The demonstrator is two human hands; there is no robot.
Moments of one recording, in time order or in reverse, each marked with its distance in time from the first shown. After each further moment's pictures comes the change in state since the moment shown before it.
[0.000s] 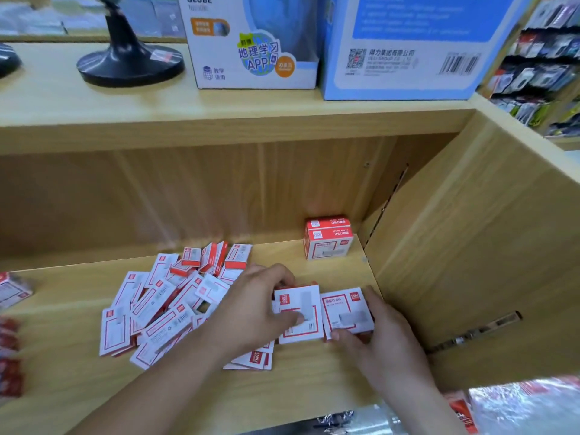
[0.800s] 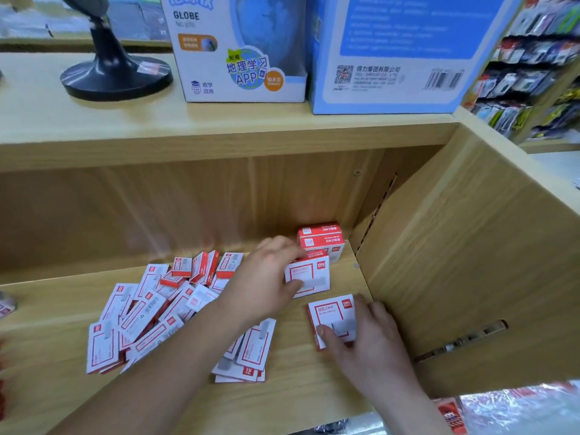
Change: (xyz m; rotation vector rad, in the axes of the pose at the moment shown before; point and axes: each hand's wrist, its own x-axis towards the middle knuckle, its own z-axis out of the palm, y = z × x) left_hand 0.056 0.008 0.001 0.118 0.162 0.264; right_hand 0.006 -0.005 0.011 -0.138 0.118 -0.118
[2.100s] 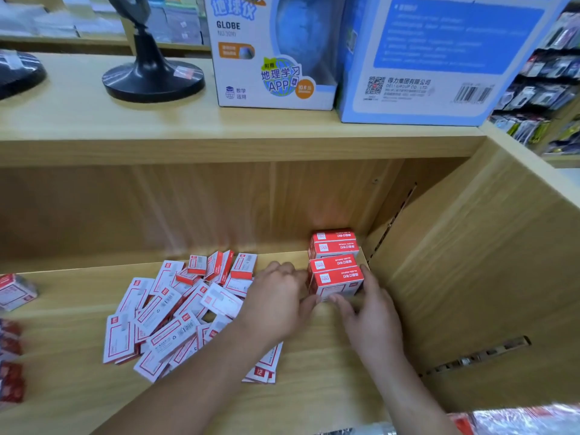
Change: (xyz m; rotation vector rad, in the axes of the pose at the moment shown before) left_hand -0.020 0.003 0.020 0.240 -0.049 -0.103; right_hand 0.054 -0.002 0.025 0.243 0.232 -0.126
